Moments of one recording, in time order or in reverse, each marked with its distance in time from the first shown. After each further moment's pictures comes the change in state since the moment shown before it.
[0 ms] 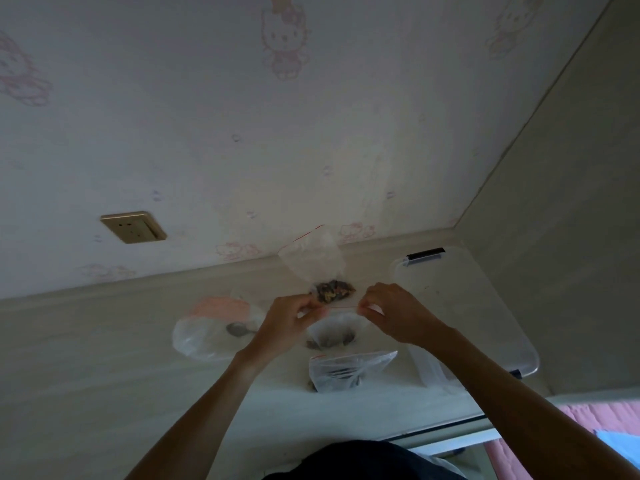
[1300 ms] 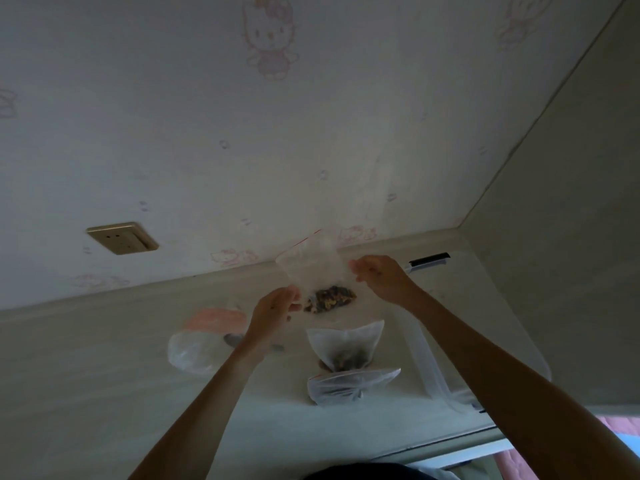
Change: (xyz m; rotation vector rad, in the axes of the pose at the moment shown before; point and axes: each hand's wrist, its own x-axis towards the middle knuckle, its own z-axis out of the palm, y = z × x) left_hand 0.033 -0.022 -0.008 -0.418 0.128 -0.506; right_hand 0.080 0.021 -0.015 0.501 0.055 0.372
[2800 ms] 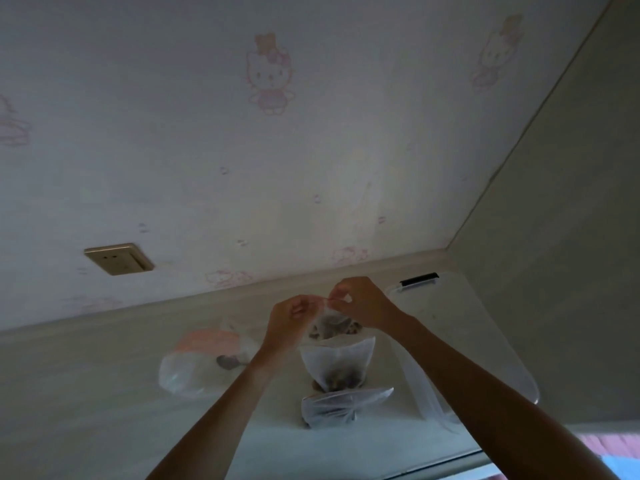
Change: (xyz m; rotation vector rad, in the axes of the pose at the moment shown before) left_hand 0.004 0.023 0.038 -0.124 -0.003 0.281; right_hand -0.003 -0.020 0.015 -0.225 -0.010 -0.241
